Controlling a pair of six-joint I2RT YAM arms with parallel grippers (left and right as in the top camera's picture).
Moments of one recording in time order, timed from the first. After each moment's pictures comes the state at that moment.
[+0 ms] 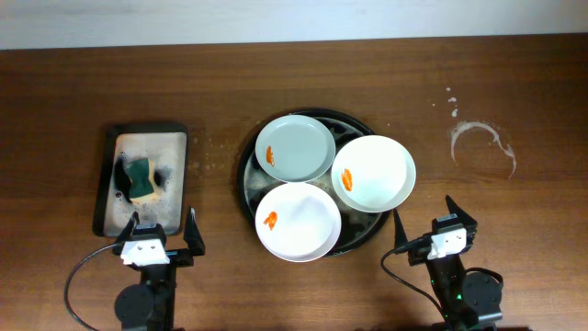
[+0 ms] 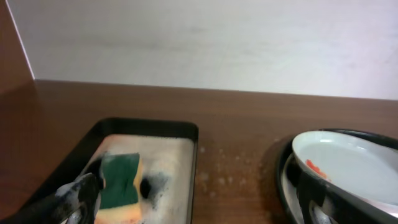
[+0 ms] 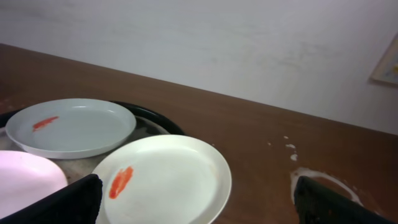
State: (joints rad) left arm 0.11 0.01 0.01 -0.06 0.05 -0.05; right arm 0.12 0.01 0.01 -0.07 -0.06 -0.16
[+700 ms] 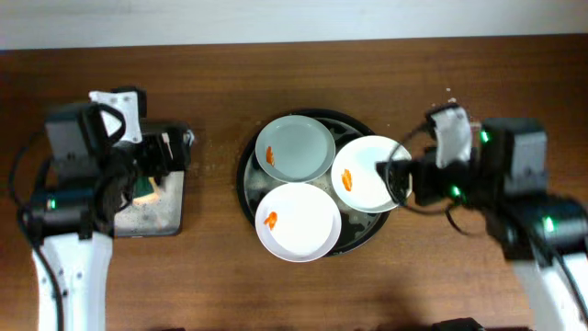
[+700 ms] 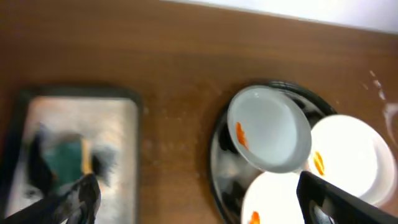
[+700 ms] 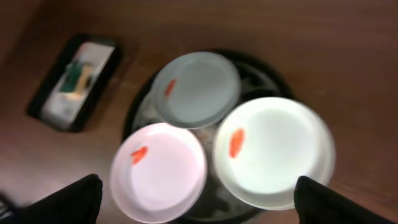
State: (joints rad) left arm 0.11 1.23 1.31 -0.86 0.29 -0.05; right arm 0.12 1.14 1.30 -0.96 -0.43 0.00
